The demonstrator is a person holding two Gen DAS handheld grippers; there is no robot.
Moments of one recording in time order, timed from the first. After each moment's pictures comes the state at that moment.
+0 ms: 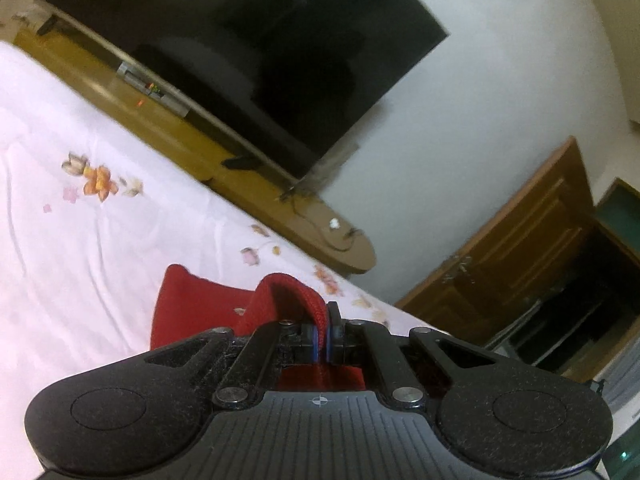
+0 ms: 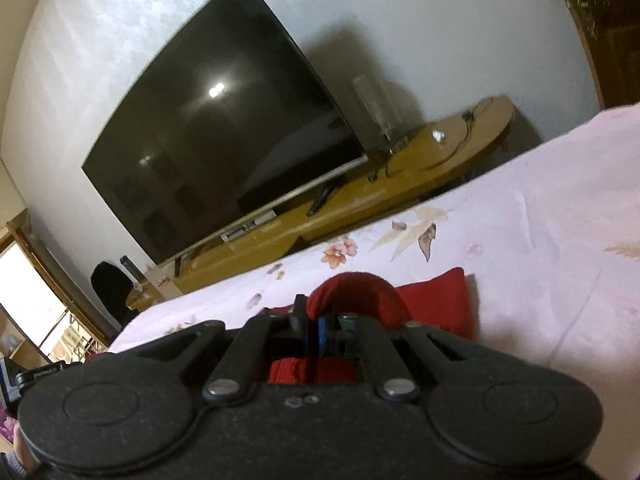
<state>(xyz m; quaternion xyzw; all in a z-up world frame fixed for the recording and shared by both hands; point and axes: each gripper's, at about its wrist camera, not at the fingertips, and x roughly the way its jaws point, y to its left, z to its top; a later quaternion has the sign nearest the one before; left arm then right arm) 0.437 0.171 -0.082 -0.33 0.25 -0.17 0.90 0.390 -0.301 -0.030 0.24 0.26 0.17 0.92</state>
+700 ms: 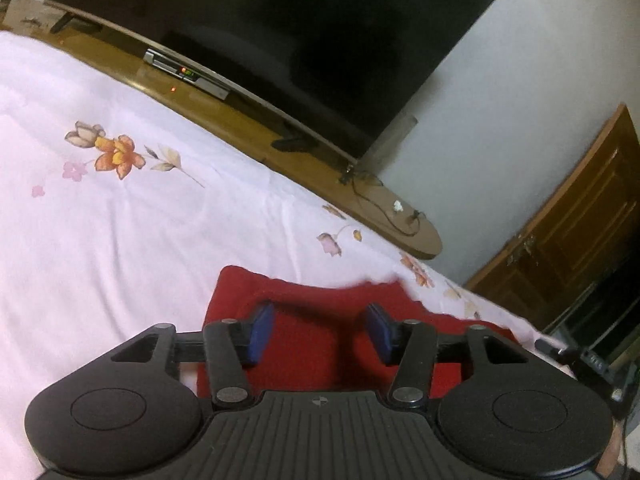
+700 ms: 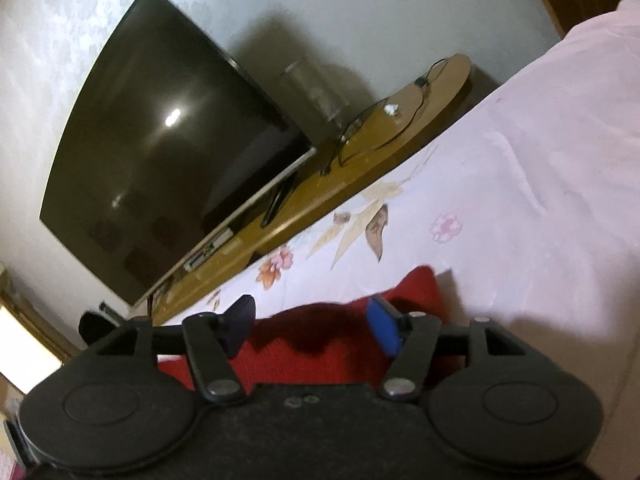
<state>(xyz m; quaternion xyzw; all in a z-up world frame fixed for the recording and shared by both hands) 0.504 0.153 -0.148 -0.27 0.28 -0.11 0.92 0.464 -0.322 -0.111 0.32 0.25 0.12 0.90</state>
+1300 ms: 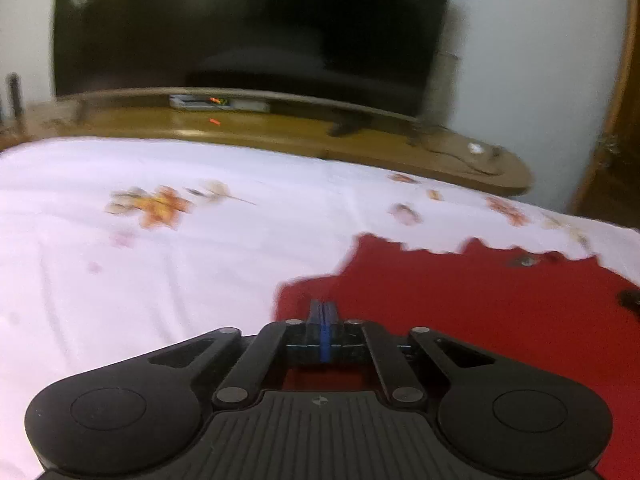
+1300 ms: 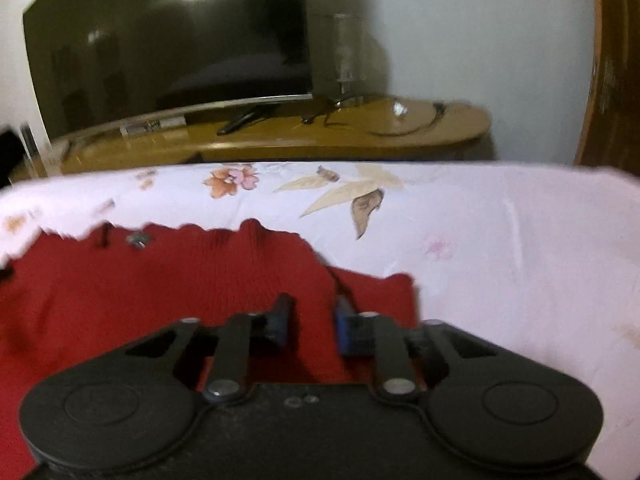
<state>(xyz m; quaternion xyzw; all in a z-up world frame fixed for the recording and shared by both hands) 0.514 0.121 -0.132 -0.05 0.32 0.01 0.94 0.472 -0.252 -0.101 0.00 0.33 0.06 0.94</state>
